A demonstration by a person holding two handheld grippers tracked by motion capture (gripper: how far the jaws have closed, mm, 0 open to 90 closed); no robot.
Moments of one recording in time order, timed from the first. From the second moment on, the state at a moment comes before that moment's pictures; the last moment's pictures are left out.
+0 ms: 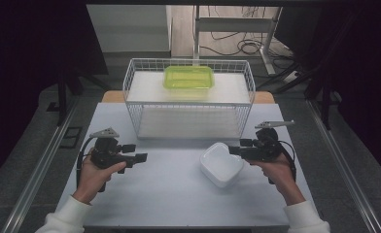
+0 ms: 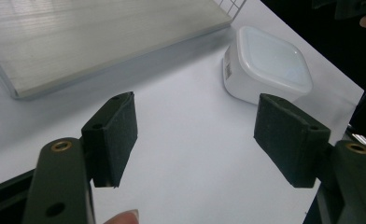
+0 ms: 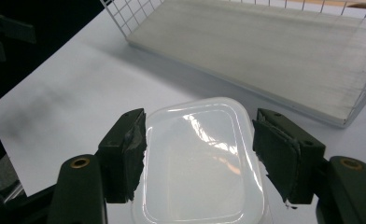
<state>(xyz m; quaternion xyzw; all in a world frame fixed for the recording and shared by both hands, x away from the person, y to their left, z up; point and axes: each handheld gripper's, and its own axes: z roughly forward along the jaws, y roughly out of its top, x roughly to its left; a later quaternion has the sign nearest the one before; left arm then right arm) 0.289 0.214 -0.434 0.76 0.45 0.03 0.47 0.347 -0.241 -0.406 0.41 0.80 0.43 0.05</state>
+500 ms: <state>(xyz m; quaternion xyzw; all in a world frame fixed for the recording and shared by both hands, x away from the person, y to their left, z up) 0.292 0.208 -0.442 0.77 0.45 0.03 0.45 0.355 -0.249 -0.414 0.43 0.81 0.40 0.06</state>
